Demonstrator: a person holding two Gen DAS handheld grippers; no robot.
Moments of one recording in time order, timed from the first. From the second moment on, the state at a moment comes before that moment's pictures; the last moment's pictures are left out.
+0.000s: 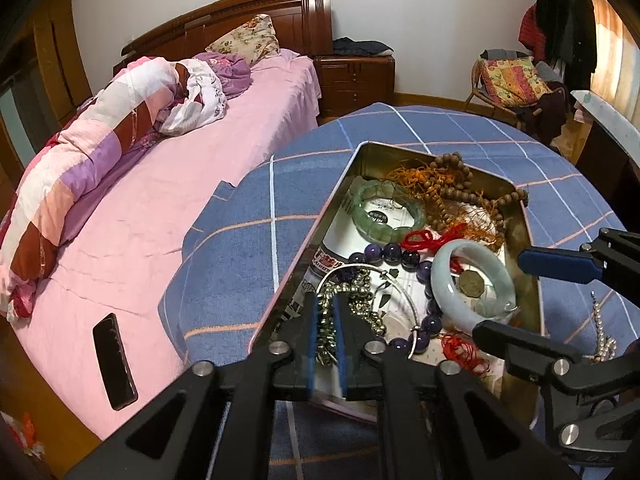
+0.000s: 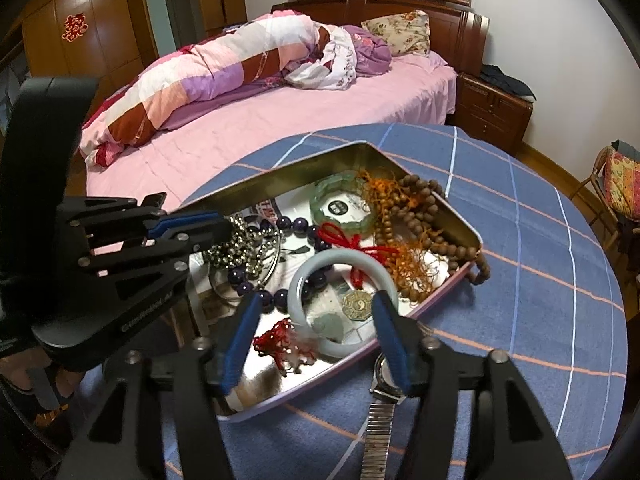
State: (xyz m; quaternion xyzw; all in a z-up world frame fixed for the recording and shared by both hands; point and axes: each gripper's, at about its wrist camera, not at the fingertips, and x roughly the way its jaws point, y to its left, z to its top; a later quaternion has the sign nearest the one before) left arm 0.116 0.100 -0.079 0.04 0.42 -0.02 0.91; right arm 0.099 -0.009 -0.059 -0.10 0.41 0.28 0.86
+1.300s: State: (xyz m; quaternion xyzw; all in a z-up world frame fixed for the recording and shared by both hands) left arm 0.069 0.074 -0.054 0.01 0.40 -0.02 0.92; right arm 0.048 -0.091 -0.038 -0.05 0.38 0.25 0.89
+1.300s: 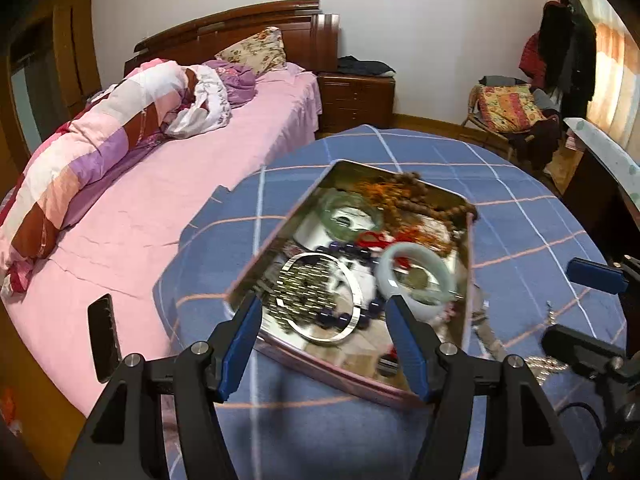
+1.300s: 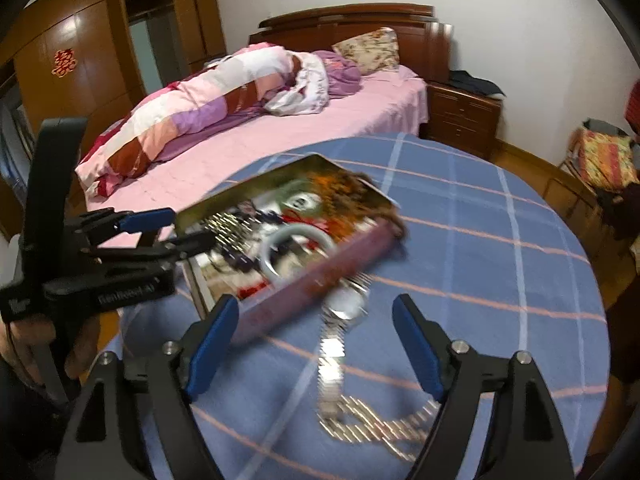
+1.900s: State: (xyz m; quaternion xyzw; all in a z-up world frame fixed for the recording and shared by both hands) left arm 0.030 -0.006 -0.051 0.04 0.39 -0.05 0.92; right arm 0.025 -0.177 -0.083 -0.03 0.42 0.17 0.89
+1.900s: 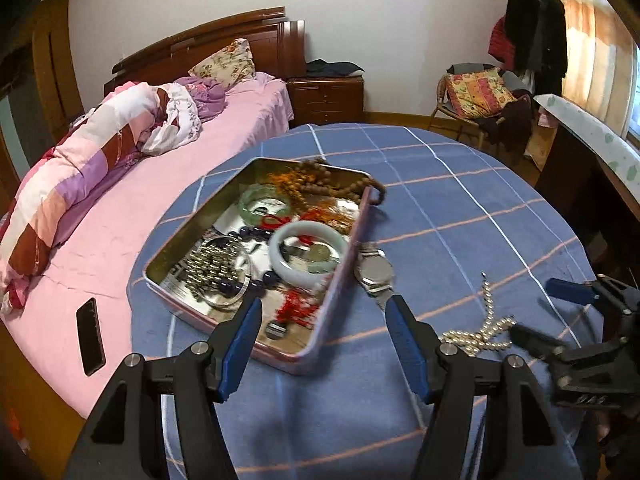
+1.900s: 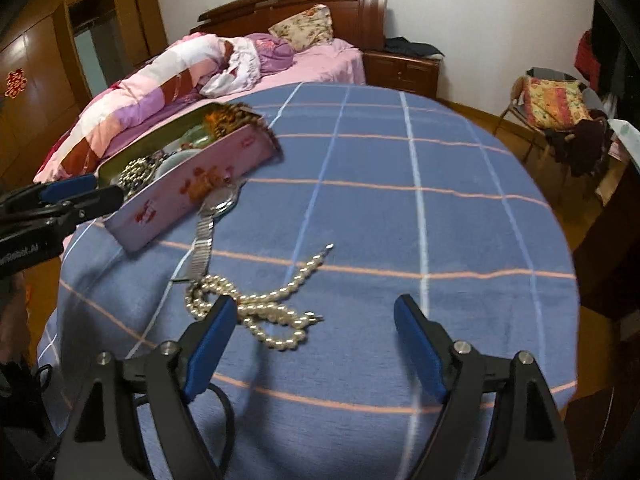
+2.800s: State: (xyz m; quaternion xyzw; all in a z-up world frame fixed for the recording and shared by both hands) left arm 0.075 -0.071 -0.111 0.05 0.46 -0.09 0.88; right arm 0.028 -0.213 -0.097 -0.05 0.43 0.15 0.89
